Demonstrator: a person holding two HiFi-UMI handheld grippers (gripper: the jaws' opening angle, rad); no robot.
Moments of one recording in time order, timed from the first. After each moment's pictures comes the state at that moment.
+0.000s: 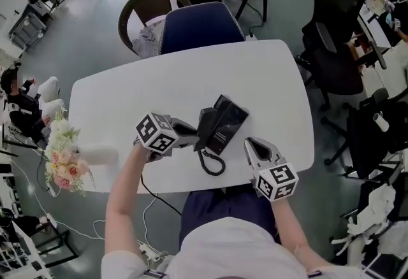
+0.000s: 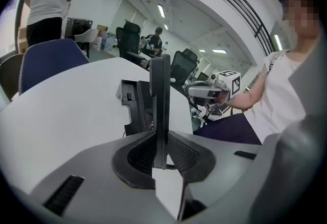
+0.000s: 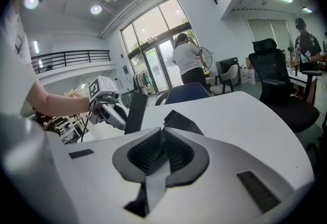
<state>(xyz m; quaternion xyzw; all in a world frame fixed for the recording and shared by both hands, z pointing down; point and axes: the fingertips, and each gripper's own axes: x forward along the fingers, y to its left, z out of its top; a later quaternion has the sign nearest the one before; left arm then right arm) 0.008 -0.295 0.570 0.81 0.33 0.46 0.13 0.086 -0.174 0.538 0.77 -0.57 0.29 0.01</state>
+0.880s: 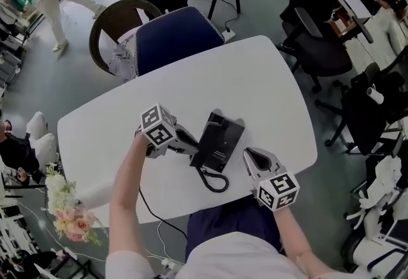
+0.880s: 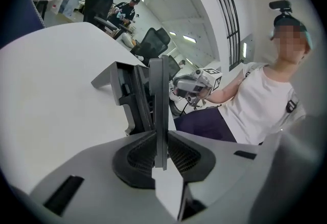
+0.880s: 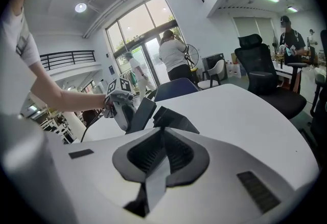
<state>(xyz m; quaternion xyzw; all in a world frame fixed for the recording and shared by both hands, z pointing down) 0.034 -0.300 0.599 0.64 0.55 0.51 0.16 0.094 -0.181 0.557 0.80 -0.50 0.33 -0.01</state>
